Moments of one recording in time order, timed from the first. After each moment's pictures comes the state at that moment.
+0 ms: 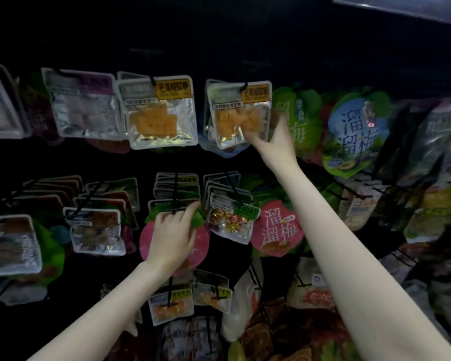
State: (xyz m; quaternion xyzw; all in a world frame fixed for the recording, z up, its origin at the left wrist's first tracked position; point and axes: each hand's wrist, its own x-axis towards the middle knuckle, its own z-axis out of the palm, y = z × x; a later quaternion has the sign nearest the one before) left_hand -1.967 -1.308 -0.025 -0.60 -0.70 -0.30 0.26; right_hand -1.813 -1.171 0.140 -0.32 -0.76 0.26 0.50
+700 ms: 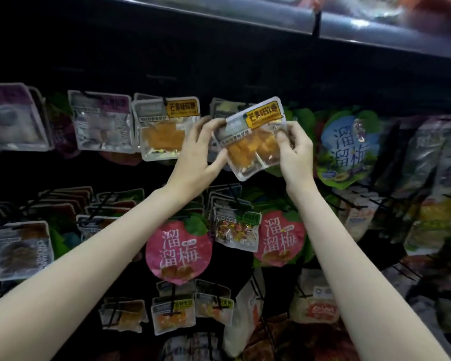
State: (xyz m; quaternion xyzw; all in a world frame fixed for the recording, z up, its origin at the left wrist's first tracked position) left_hand -1.948 -1.292 0.134 -0.65 -0.57 -0.49 0.15; right_hand -1.785 -1.201 0.149 -0.20 -0.70 0.28 0.62
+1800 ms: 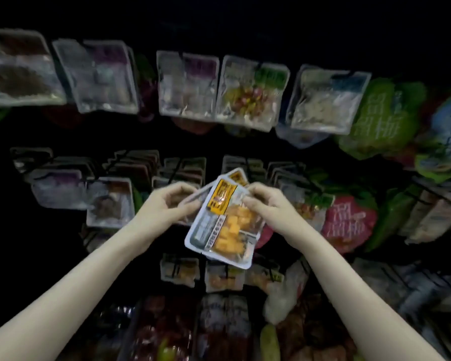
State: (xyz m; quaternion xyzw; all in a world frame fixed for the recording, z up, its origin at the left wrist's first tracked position) left_hand -2.049 -1.451 0.033 -0.48 -0.59 -0.61 -0.23; right_hand -1.886 -1.299 0.046 -0.16 -0.85 0.43 0.26
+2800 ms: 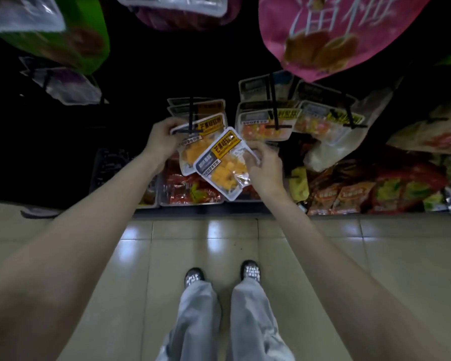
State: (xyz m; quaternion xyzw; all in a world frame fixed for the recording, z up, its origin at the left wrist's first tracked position) left_hand -2.144 -1.412 -0.285 -0.25 -0.81 -0.45 -0.30; right_hand -1.955 -1.348 -0.277 -0.47 -0.72 0.46 0.20
